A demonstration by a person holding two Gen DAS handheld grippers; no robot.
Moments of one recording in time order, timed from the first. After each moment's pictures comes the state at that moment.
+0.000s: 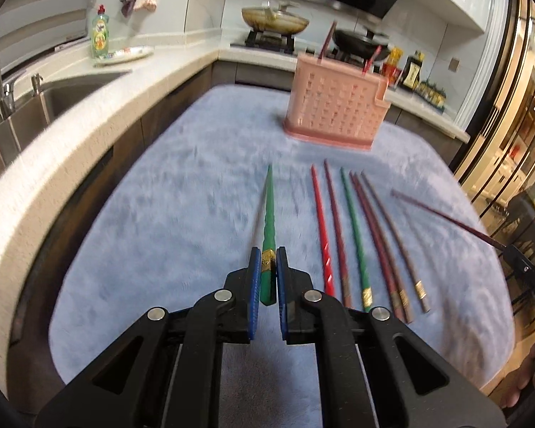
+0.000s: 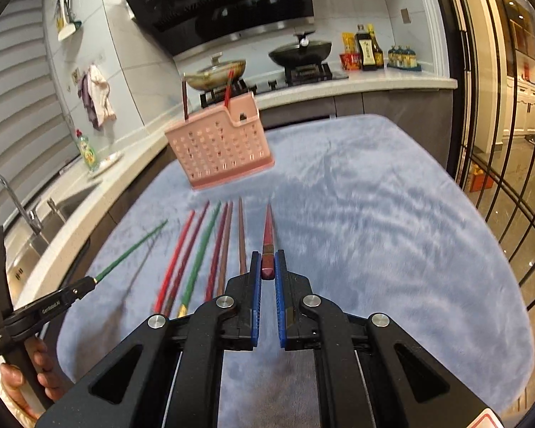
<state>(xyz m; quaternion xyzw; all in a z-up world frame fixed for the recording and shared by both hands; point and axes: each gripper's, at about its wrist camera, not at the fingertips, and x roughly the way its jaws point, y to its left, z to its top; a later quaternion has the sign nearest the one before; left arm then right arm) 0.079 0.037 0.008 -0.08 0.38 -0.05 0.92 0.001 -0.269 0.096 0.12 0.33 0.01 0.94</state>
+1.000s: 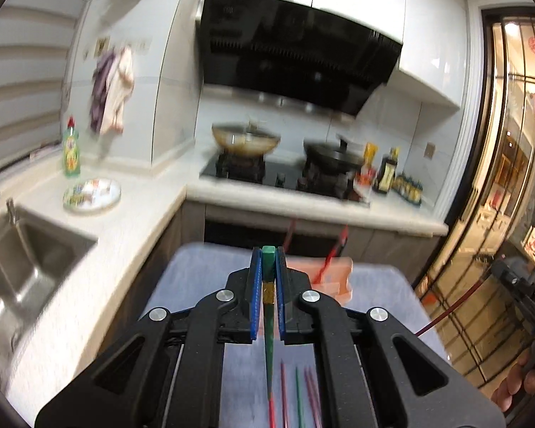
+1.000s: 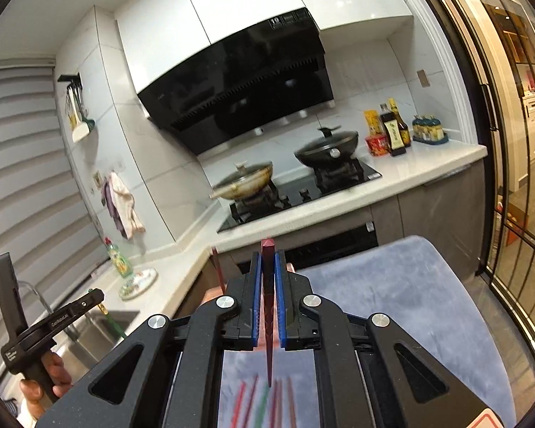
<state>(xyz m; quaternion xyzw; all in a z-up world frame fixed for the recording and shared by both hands) 0.208 0.020 0.203 -0.09 0.20 -0.07 0.97 0.146 -0.296 0.247 0.19 0.18 0.06 0.96</state>
